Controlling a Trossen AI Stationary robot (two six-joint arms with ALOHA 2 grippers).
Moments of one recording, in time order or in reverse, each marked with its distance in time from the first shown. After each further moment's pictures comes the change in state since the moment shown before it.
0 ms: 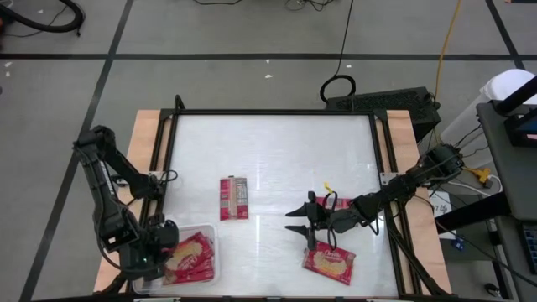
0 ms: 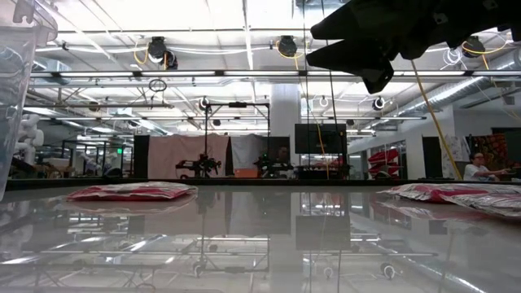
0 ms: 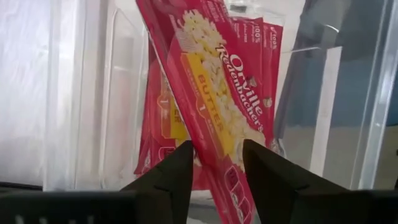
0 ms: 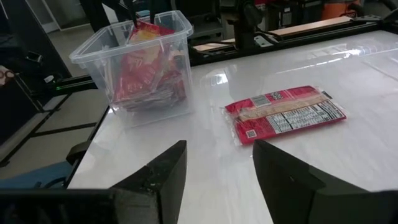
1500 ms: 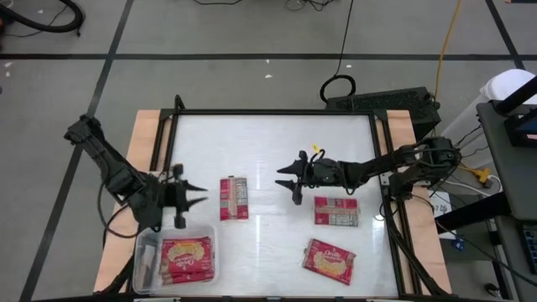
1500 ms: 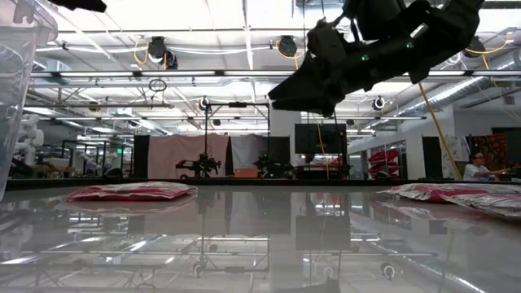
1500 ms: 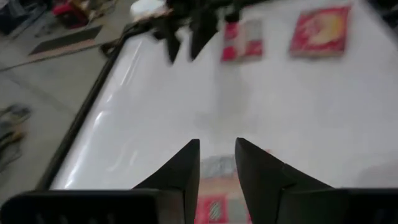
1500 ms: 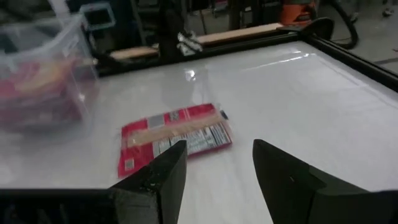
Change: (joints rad) left arm 0.332 -0.414 -0.305 0.354 -0.659 1.001; right arm -0.483 0.013 0.000 0.001 -0.346 -0.199
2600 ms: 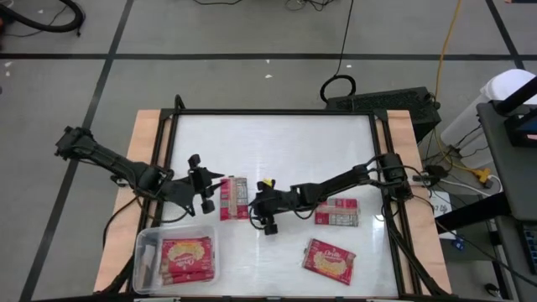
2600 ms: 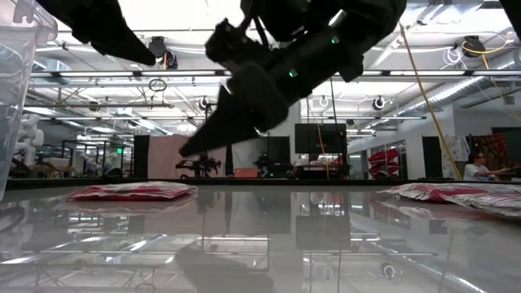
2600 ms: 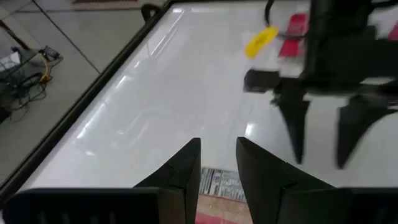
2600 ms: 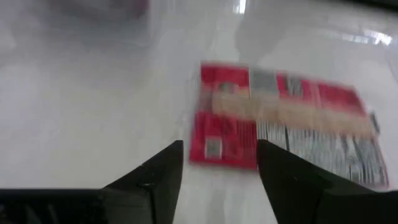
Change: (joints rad) left arm 0.352 0.085 -0.146 0.332 0.117 0.026; right arm 0.157 0.474 0.585 -0.418 -0.070 -0.267
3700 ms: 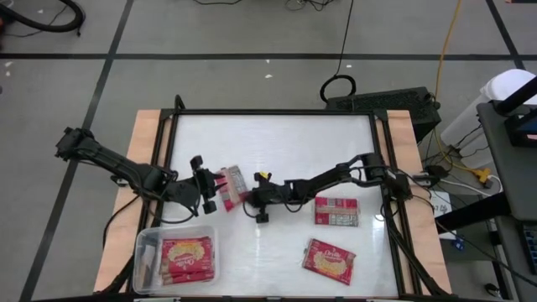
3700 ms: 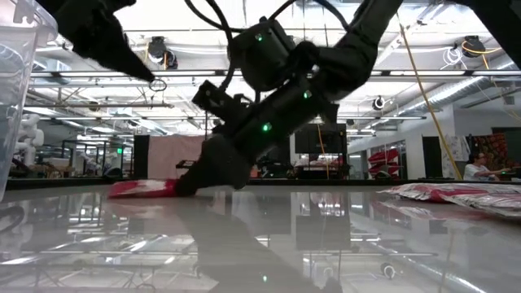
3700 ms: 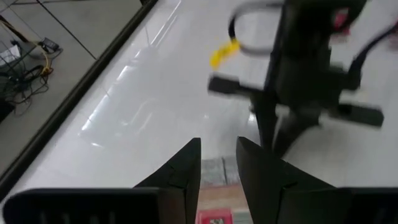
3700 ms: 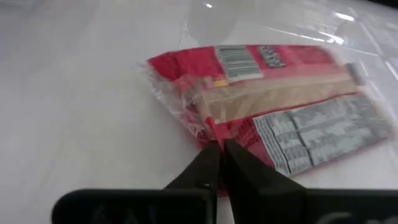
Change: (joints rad) left arm 0.027 0.030 -0.038 0.017 0.030 0.012; right arm -0.090 0.170 0.031 0.169 0.078 -0.058
